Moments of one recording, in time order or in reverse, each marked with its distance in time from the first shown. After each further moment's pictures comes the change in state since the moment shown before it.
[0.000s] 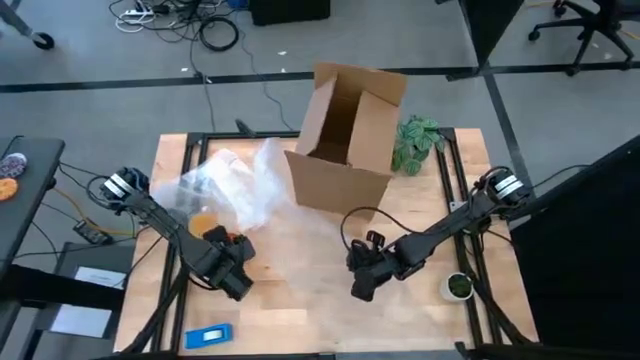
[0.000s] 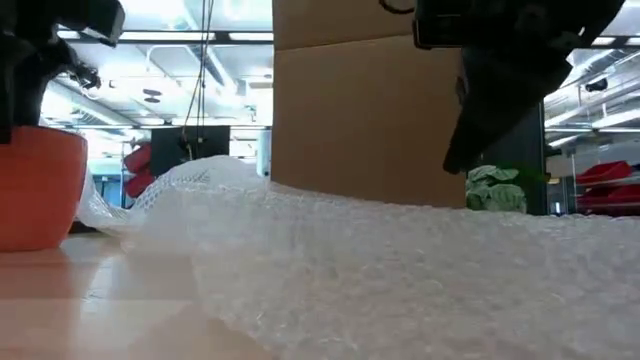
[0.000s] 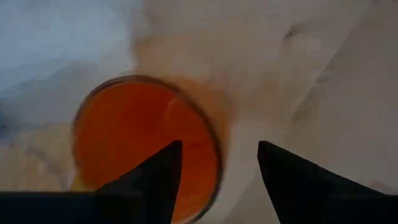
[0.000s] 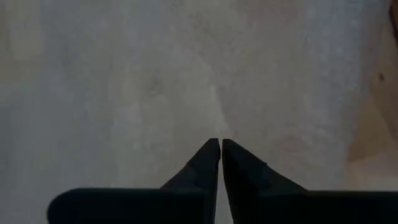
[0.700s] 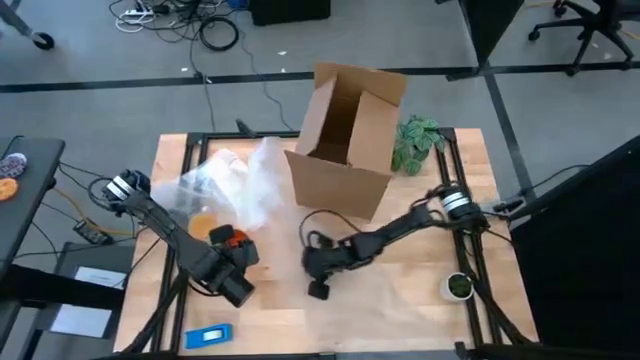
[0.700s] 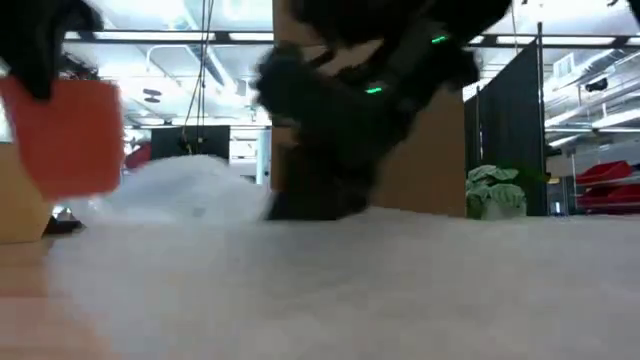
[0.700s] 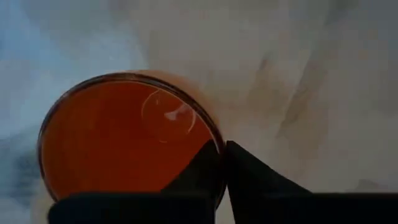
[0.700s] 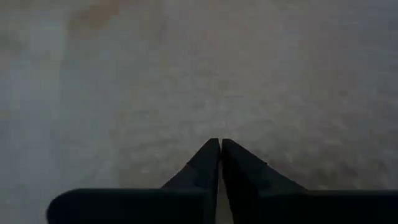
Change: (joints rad) left arm -0.020 0.025 0.203 -0.125 -0.162 0.084; right arm -0.198 0.482 0.299 0.432 -0.348 -0.327
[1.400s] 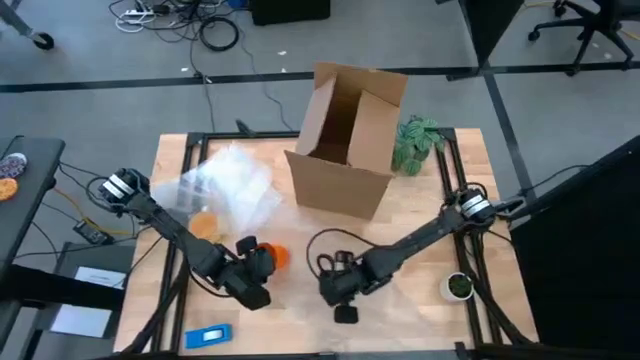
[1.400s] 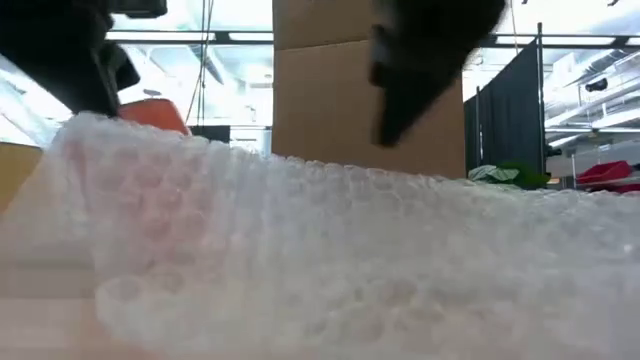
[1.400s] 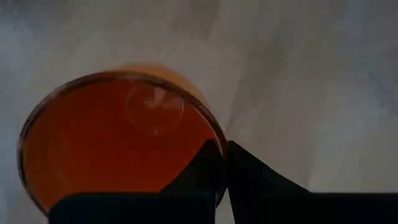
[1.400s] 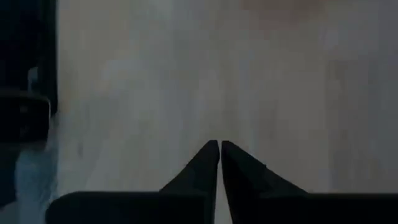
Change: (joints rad) left arm 0.044 0.002 -0.329 0.623 -0.007 0.054; right arm 0.203 -0.182 0.163 -0.704 0.046 0.172
